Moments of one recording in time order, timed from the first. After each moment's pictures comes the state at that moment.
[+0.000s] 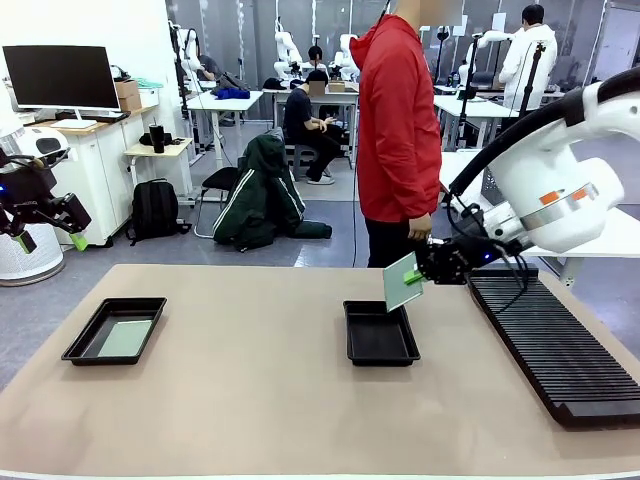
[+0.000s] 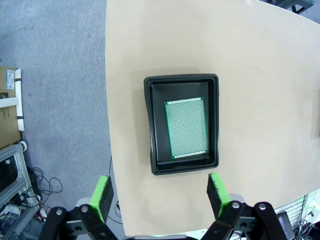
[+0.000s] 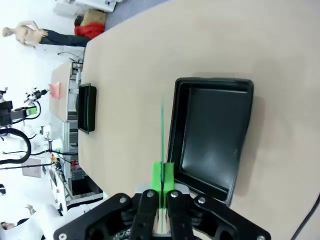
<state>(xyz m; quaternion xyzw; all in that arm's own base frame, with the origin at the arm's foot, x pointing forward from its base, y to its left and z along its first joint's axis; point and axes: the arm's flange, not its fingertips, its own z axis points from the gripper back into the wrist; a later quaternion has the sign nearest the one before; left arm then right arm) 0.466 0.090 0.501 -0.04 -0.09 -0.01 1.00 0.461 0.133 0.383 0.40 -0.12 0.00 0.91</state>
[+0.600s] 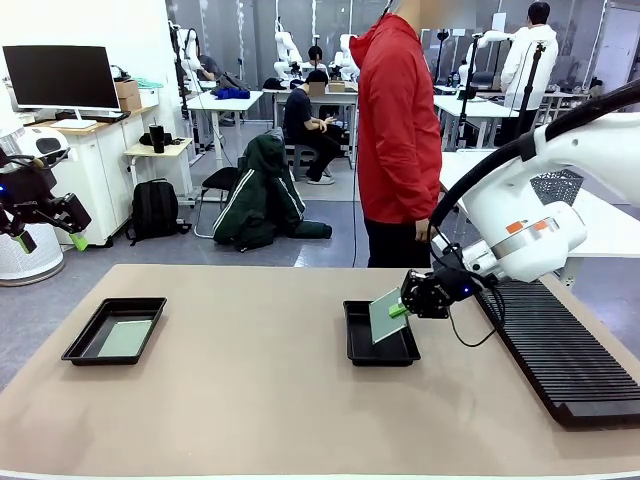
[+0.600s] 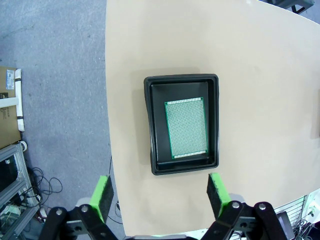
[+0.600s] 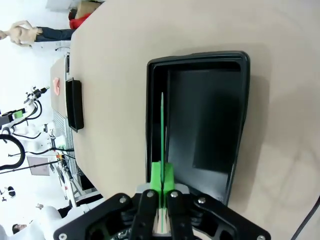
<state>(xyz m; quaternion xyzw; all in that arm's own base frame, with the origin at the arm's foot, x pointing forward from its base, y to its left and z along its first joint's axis) 0.466 0.090 0.501 -0.04 -0.09 -0.01 1.00 0.472 0.148 0.313 0.41 -0.07 -0.02 0.91</state>
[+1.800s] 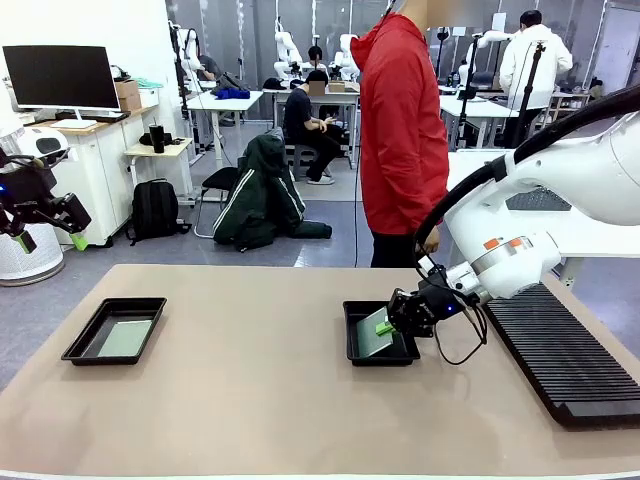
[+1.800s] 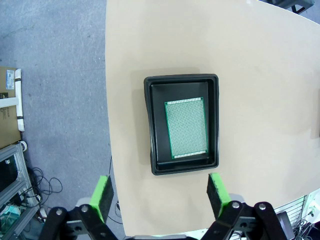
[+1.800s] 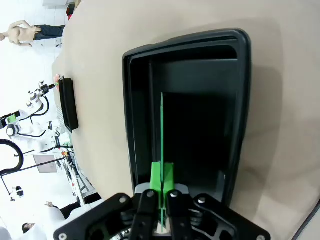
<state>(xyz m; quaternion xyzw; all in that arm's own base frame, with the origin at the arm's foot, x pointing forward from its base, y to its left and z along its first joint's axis) 0.466 0.090 0.501 -0.04 -0.09 -0.01 1.00 0.479 0.165 0.268 0.42 -0.03 -0.04 0.90</state>
